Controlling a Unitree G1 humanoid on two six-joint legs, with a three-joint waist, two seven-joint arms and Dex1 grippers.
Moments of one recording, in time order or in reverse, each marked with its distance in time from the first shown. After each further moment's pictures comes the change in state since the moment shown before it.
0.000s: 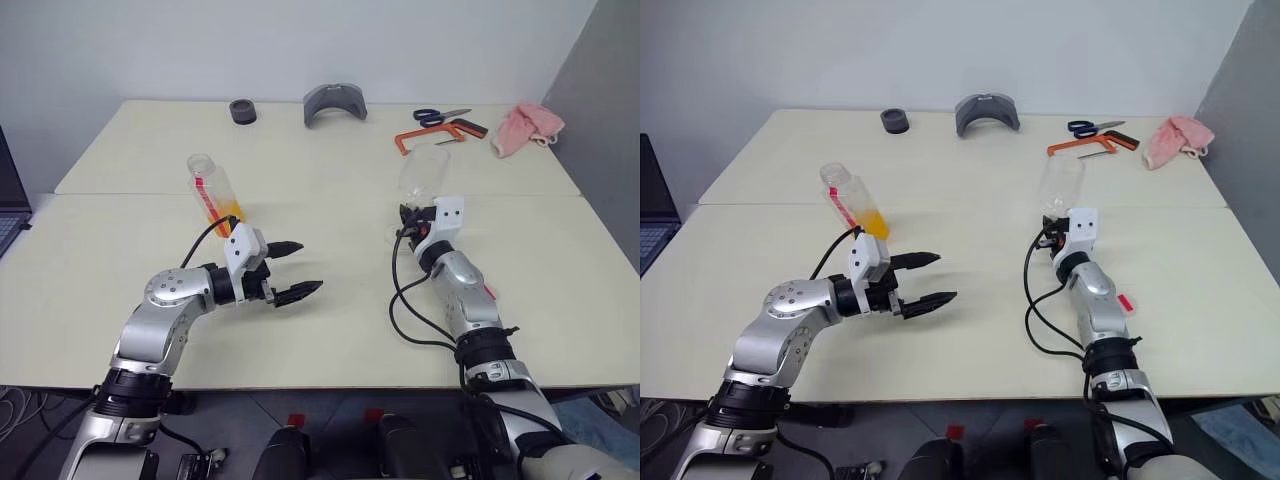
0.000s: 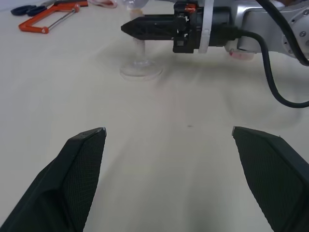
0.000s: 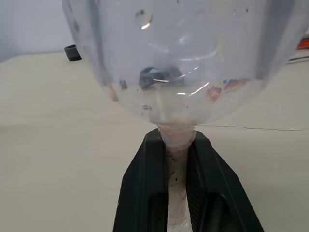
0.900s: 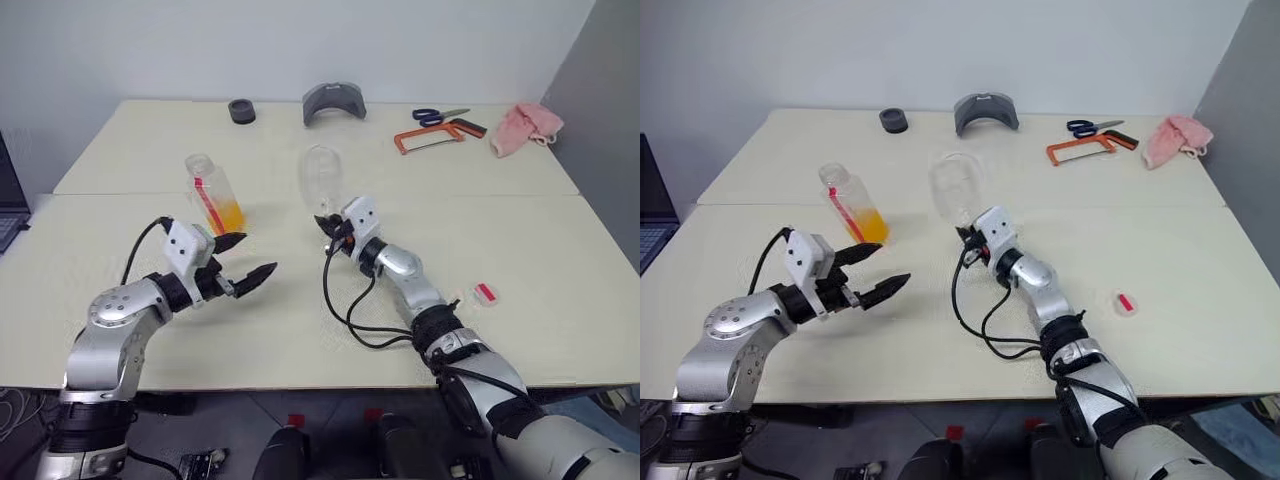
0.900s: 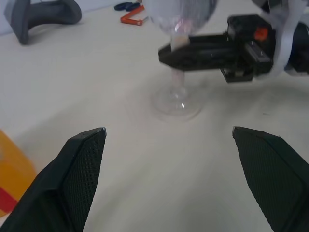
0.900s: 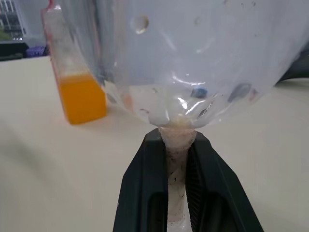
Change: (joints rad) left arm 0.134 0.045 0.216 -0.127 -0.032 0.055 0.180; right arm -0.256 0.158 0.135 0.446 -0.110 -0.268 0.246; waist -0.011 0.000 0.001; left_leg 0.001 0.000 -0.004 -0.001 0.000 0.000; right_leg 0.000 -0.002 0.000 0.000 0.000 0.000
